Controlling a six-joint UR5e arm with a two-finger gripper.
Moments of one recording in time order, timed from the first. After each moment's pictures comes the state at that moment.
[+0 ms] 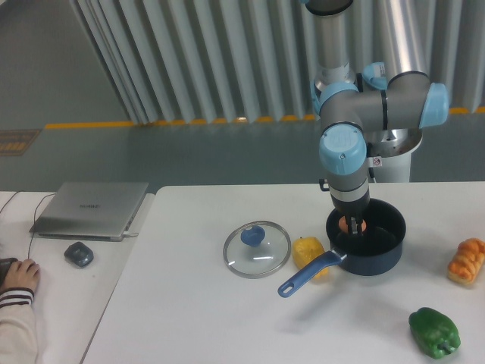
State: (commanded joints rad) arm 2.20 -1.85 -1.66 -1.43 1.63 1.56
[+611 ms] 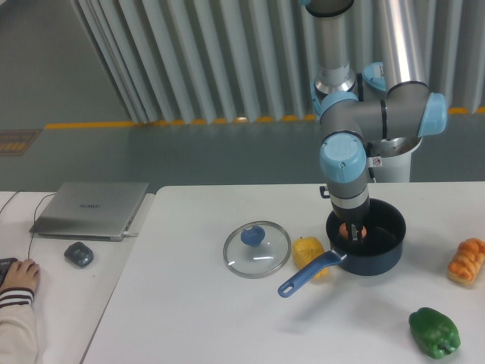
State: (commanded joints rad) arm 2.20 -1.86 -1.67 -1.42 1.65 1.56
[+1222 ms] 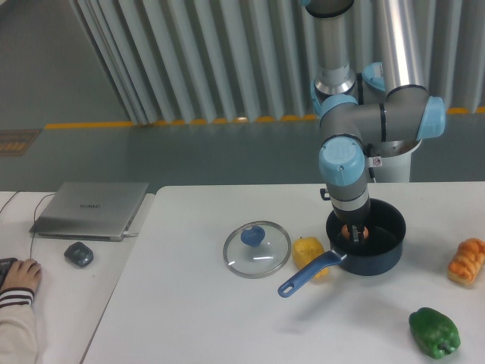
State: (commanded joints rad) arm 2.19 -1.86 -1.68 -1.40 1.66 1.57
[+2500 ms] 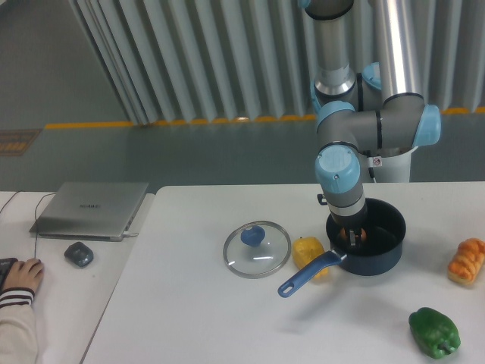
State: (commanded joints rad) arm 2.18 -1.89 -1.70 -1.39 1.67 1.57
